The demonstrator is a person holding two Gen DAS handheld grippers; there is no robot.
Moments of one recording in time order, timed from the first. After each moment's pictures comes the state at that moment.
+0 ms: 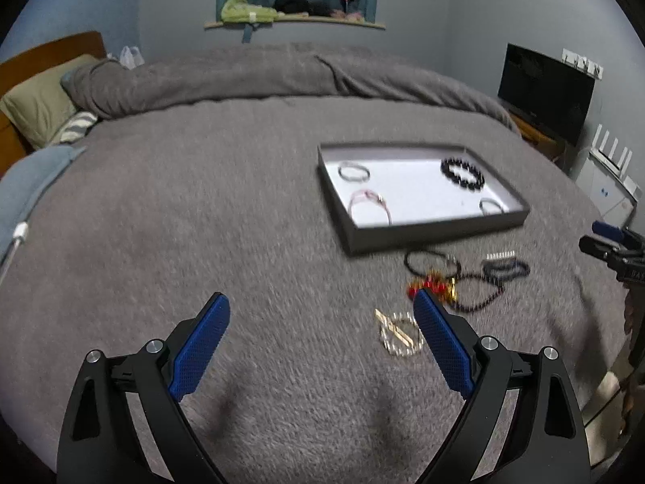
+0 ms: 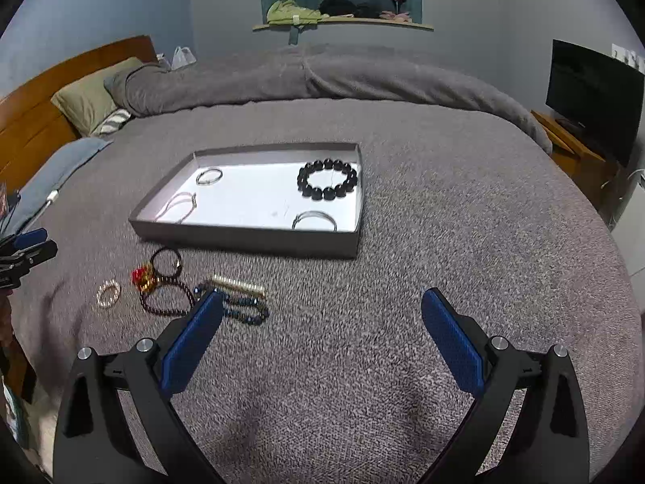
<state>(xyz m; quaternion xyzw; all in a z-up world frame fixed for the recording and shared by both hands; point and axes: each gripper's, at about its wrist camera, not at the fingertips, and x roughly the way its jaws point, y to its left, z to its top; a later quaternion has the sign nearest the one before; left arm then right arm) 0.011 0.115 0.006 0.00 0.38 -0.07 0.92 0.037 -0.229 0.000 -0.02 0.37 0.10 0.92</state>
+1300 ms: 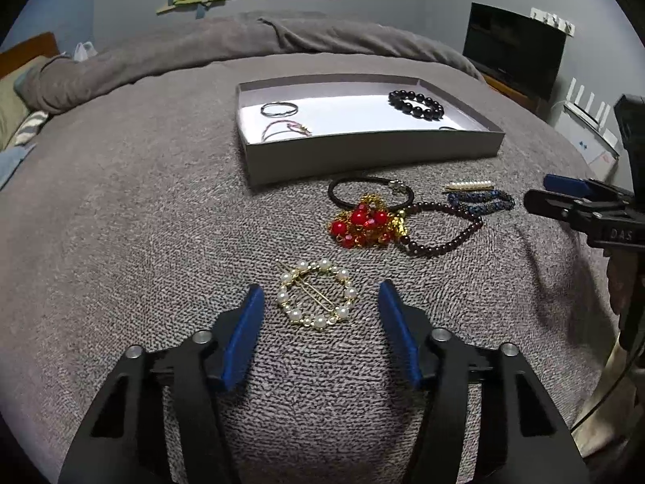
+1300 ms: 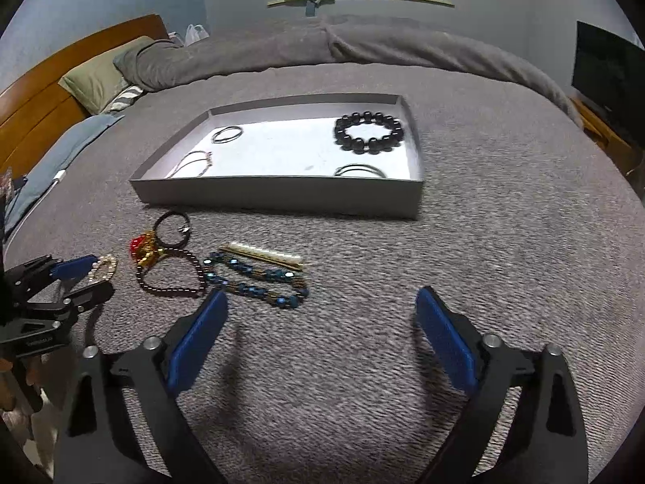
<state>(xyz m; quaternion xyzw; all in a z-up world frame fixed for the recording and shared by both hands) 0.014 0.054 -0.057 0.04 0.41 -0.13 0.90 0.058 -0.194 -0.051 -0.01 0.41 0.14 0.90</state>
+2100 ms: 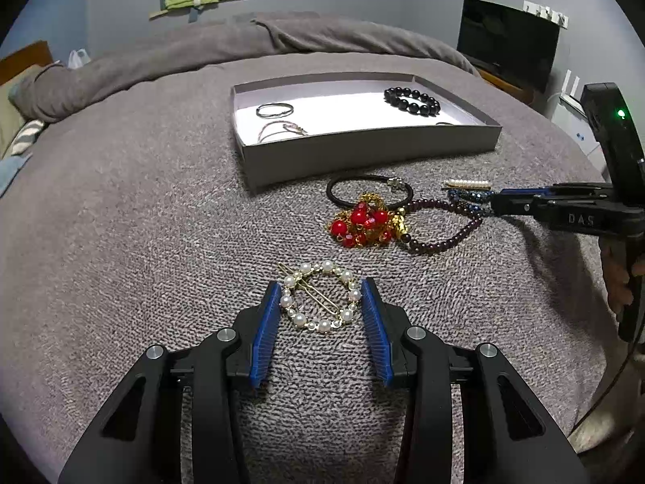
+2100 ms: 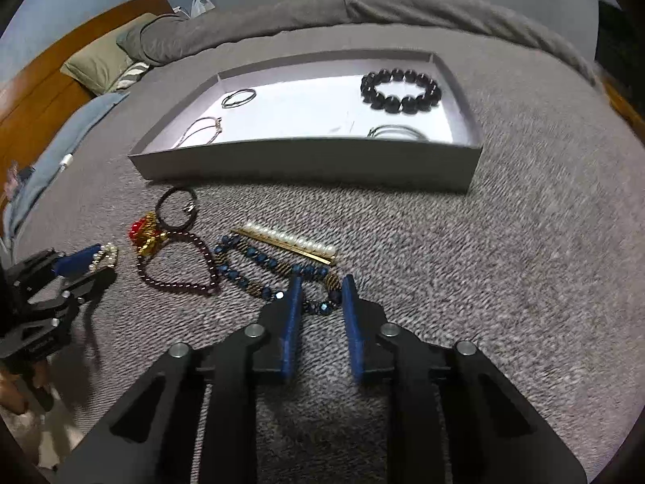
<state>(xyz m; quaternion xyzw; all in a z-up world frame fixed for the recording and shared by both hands) 0.016 0.055 -0.057 0.05 0.41 -0.14 0.90 0.079 -0.180 -0.073 0.01 0.47 0.17 0.87</state>
